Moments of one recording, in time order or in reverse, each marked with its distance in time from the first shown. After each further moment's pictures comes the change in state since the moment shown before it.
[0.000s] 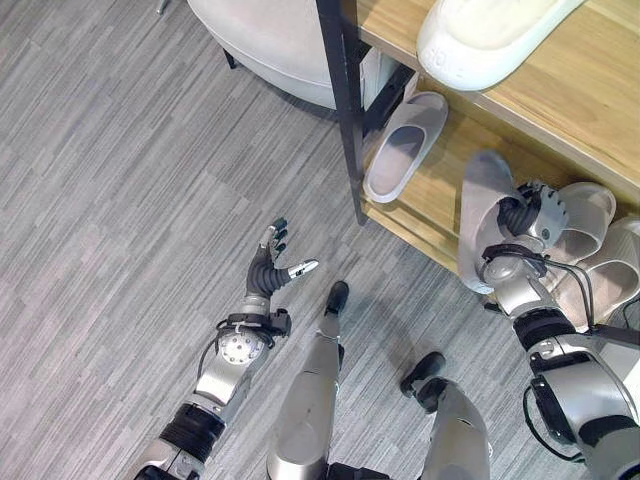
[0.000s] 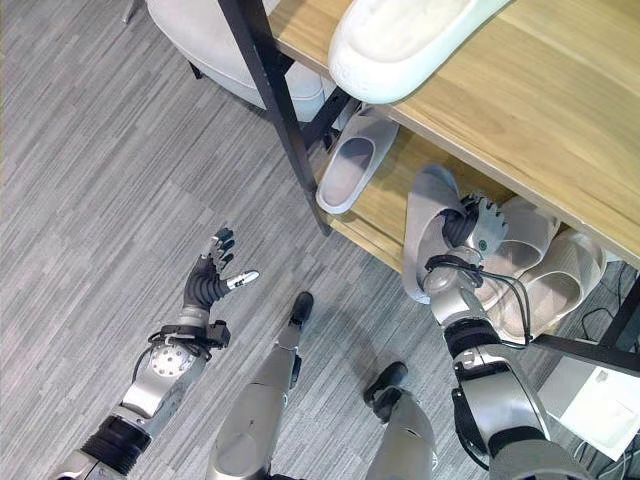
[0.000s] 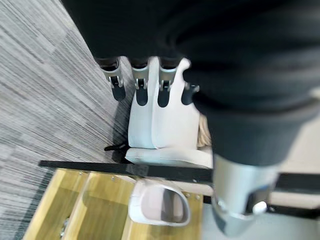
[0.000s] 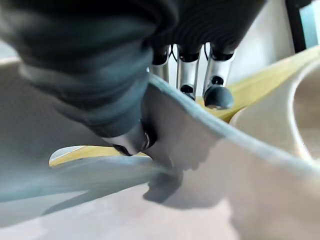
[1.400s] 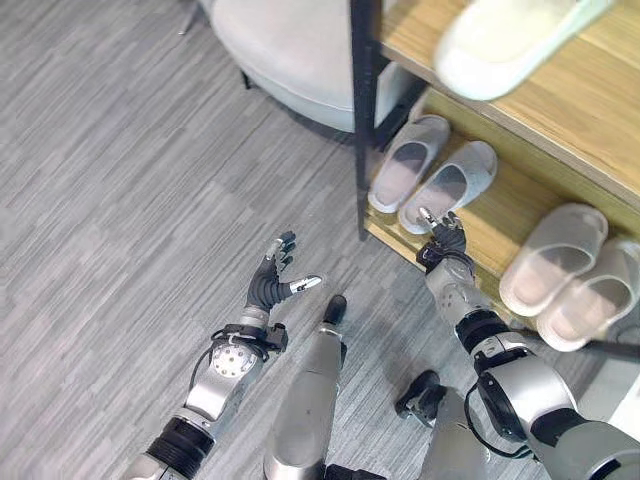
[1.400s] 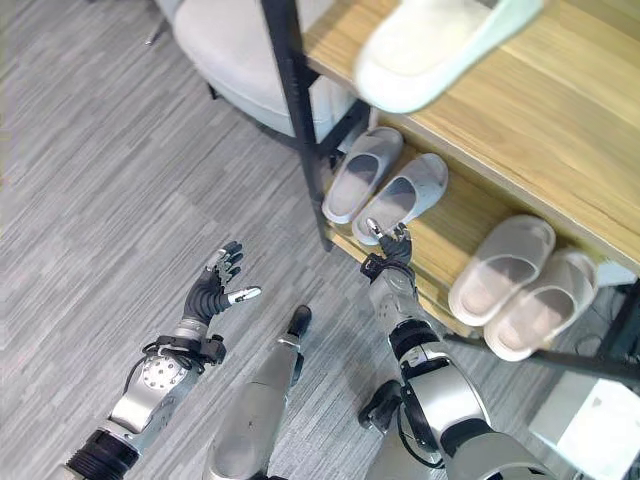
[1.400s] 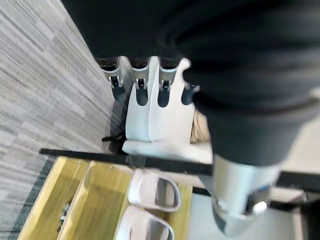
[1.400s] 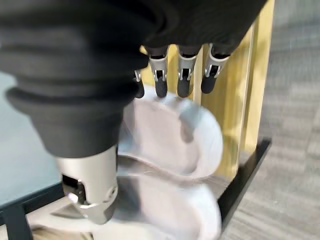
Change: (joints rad) left arm 0.109 0.057 0.006 -0.064 -0.042 0.026 -0.107; right arm 0.020 0.246 -0.070 0.075 1.161 -0.311 0.395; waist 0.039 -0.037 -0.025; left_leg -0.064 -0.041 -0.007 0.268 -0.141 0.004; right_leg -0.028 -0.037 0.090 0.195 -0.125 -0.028
